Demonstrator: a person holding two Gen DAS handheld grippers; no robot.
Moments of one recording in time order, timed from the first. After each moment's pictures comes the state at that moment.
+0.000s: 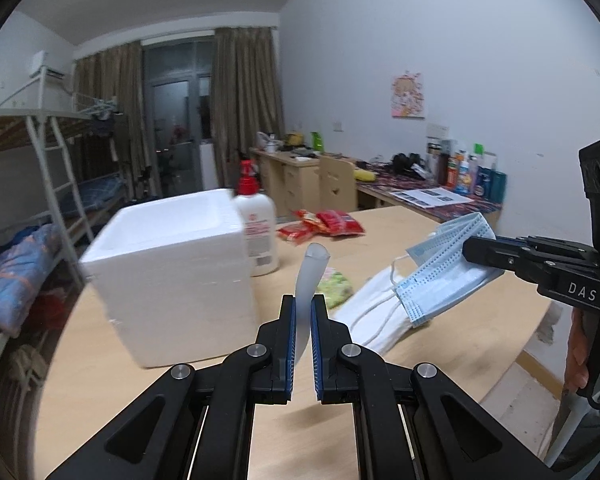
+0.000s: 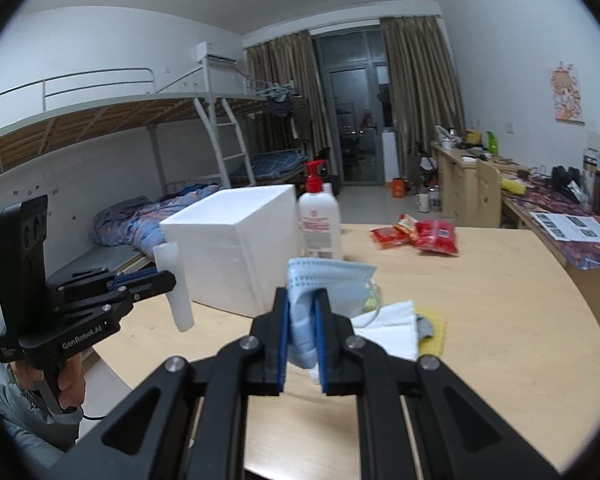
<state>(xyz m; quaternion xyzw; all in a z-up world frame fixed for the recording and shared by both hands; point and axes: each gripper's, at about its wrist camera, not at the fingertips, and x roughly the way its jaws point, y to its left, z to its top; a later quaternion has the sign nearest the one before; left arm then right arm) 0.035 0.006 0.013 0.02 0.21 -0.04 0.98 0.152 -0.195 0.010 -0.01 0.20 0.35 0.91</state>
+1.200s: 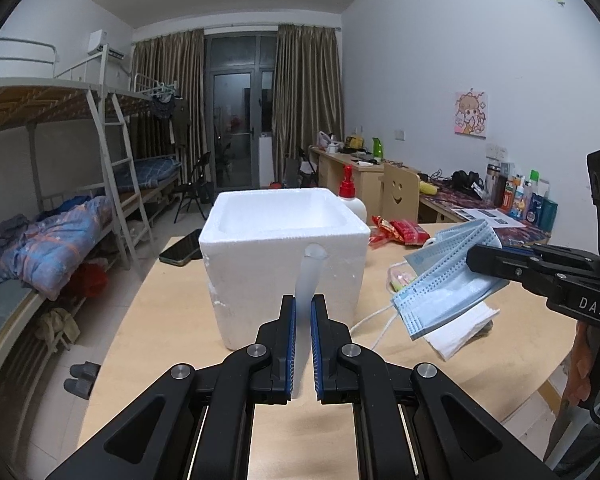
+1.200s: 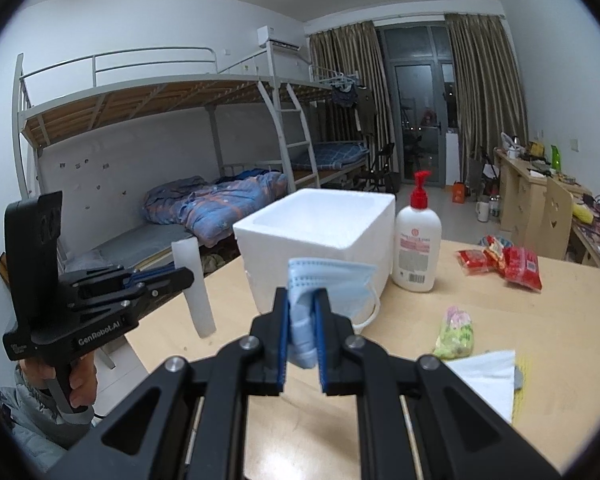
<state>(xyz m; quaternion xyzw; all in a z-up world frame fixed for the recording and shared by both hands) 0.011 0.081 0.025 -0.02 0.22 0.05 0.97 0.155 -0.107 0.029 -0.04 0.20 0.45 0.87</state>
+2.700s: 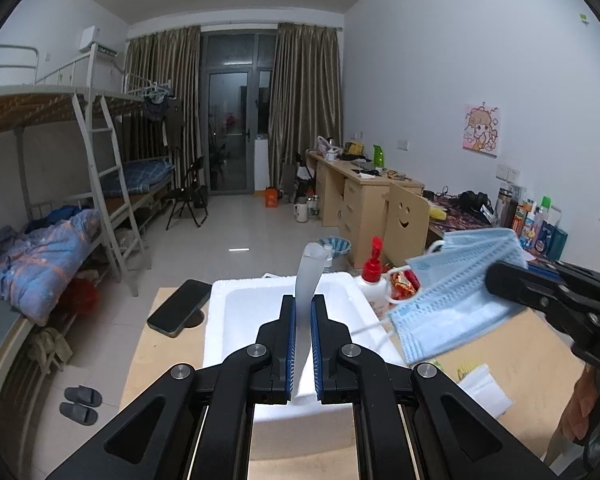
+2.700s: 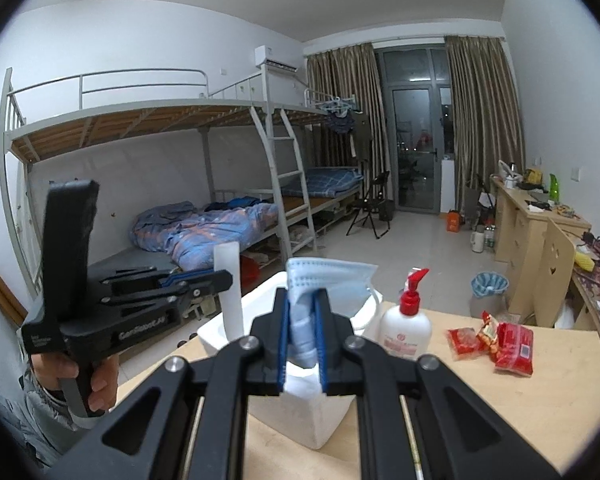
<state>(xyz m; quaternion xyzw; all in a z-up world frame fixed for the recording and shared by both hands) 0.136 0.131 0.101 -0.03 0.22 0.04 0.97 0.230 -0.061 0.095 -0.04 0.16 0.44 0.88</state>
